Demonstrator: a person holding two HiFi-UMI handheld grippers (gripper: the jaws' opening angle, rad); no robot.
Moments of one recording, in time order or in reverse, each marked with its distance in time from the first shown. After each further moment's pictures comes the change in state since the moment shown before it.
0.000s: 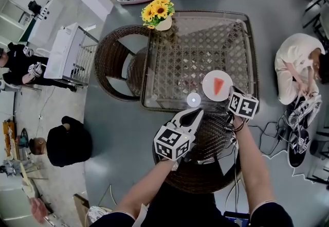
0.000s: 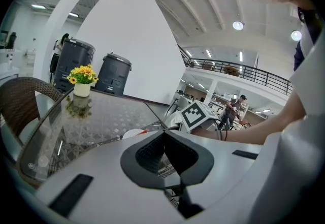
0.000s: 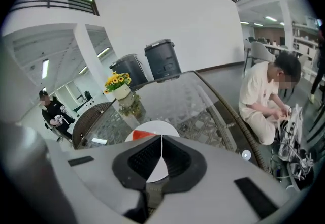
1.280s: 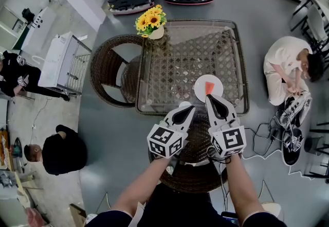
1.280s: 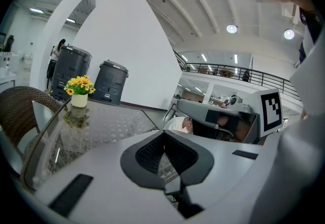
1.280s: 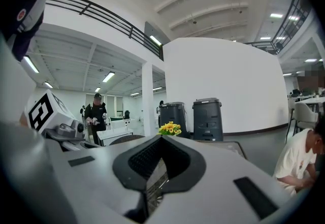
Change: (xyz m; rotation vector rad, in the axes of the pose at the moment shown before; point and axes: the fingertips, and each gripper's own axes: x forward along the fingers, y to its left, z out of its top) left arm -0.012 -0.009 0.031 0.038 -0.063 -0.025; right arm -0.169 0.159 0.055 -0.452 -0.571 0.366
